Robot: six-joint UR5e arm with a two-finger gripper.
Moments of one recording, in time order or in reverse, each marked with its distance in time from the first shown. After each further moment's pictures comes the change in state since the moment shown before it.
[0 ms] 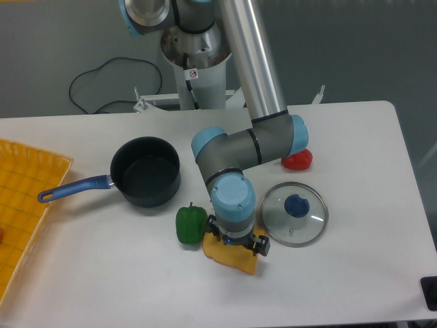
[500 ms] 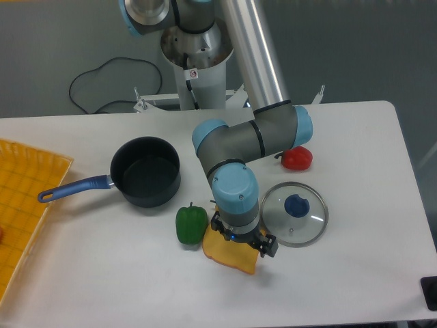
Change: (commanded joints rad) arm -0.015 0.008 0.002 0.005 0.005 0.115
